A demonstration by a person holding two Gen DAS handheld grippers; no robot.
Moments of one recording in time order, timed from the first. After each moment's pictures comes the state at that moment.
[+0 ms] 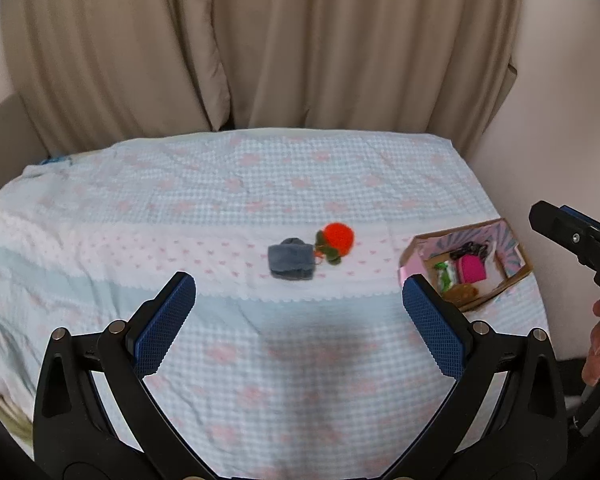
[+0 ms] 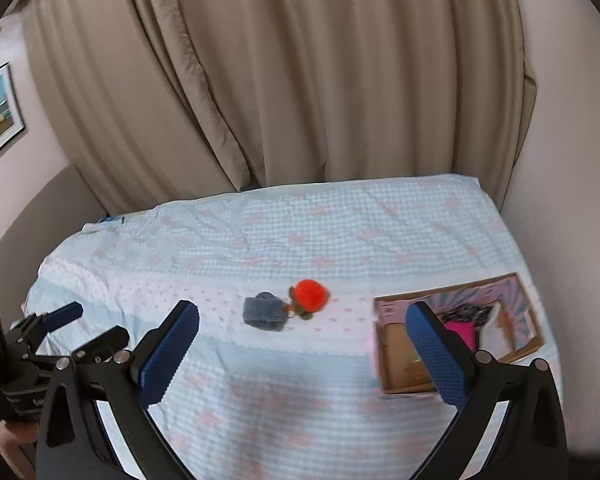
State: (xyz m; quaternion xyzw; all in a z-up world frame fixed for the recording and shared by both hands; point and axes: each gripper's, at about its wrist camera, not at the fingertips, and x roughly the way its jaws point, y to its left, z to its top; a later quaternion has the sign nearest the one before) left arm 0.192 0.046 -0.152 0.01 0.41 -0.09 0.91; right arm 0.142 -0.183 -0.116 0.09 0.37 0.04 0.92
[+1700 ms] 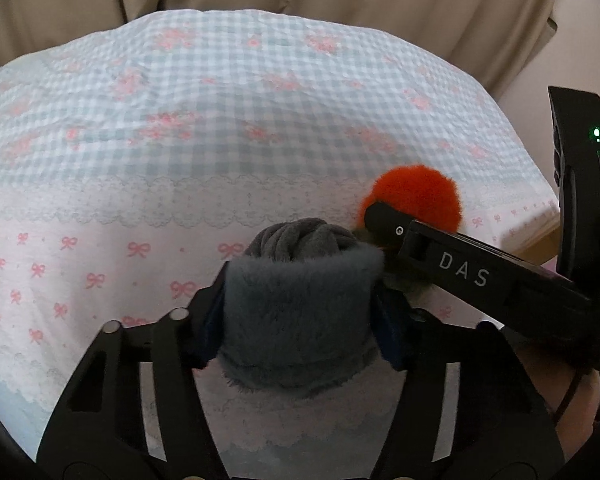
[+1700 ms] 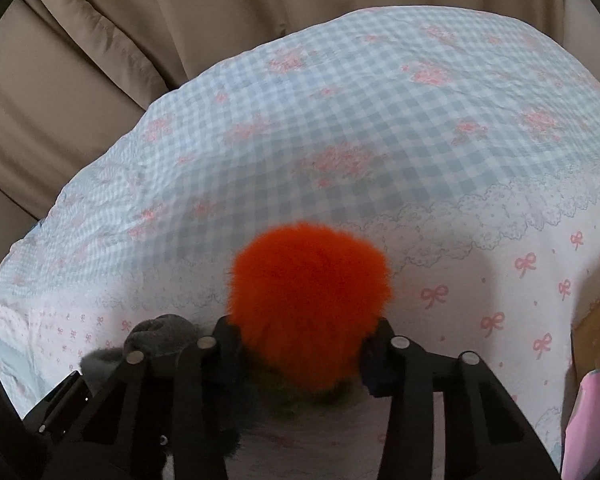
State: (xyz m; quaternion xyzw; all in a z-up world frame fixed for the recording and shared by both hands) left arm 0.423 0.020 -0.489 -0.04 0.48 -0.19 0.86; right arm 0.384 -0.133 -0.464 0.18 0.47 -0.01 0.86
